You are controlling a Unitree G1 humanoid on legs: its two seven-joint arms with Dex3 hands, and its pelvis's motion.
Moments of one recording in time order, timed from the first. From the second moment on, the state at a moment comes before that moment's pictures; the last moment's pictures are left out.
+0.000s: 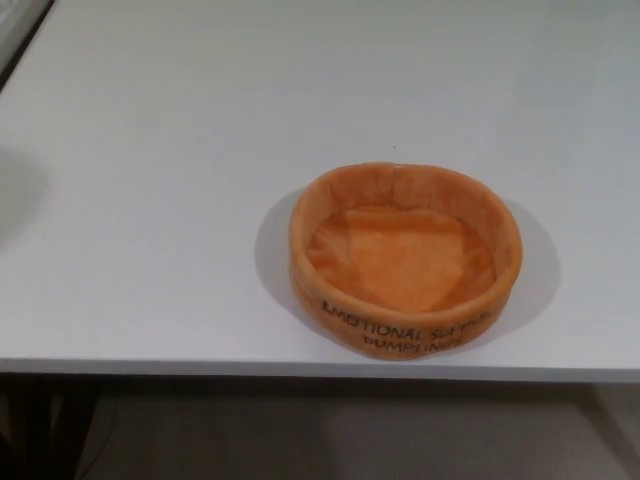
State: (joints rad) left_arm 0.48 0.28 -0.02 0.55 0.06 -0.39 -0.05; right_arm 0.43 -0.37 -0.11 0.57 -0.01 -0.29 0.20
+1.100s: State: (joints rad) left_arm 0.76 0.24 0.06 0.00 -0.13 -0.83 -0.12; right_arm 0.52 -0.41 -0.21 0.47 0.16 -0.66 0.44
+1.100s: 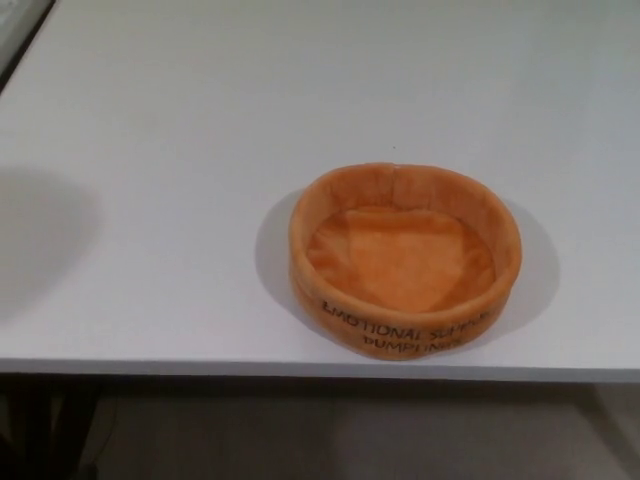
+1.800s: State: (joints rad) left_arm 0.47 0.30 0.23 -0.42 -0.15 -0.73 -0.11; right_arm 0.51 -0.41 -0.22 0.48 0.17 -0.68 0.48
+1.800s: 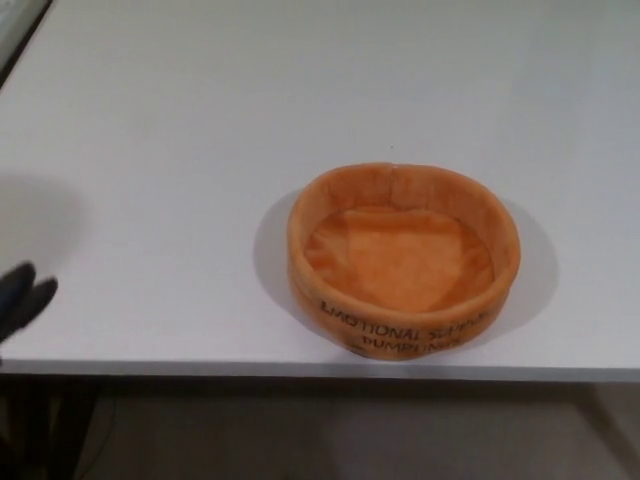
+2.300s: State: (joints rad) left_arm 0.05 0.35 0.12 -0.42 -0.03 -0.53 -0.12; right_arm 0.51 -0.41 -0.22 0.49 0.17 -0.69 0.48
